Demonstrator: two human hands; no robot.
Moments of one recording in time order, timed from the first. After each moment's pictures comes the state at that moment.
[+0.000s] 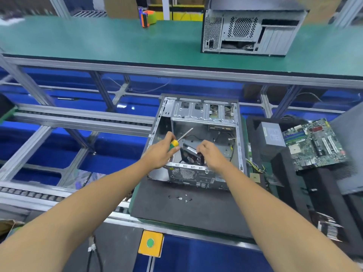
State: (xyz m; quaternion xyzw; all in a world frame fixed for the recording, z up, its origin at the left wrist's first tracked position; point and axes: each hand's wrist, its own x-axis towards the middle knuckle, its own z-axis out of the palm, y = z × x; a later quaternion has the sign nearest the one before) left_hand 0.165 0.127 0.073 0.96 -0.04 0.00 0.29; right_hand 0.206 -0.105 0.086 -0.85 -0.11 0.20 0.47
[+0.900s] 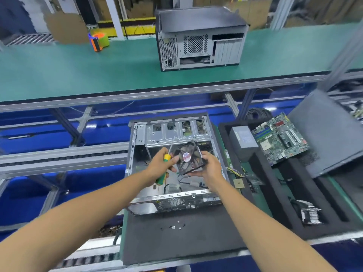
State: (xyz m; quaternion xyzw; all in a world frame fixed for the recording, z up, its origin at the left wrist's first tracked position) left_hand 0.239 0.079 0.098 0.78 0.05 -0.18 0.60; right_hand 0.220 -0.127 0.096 -0.55 0.19 0.10 0.81
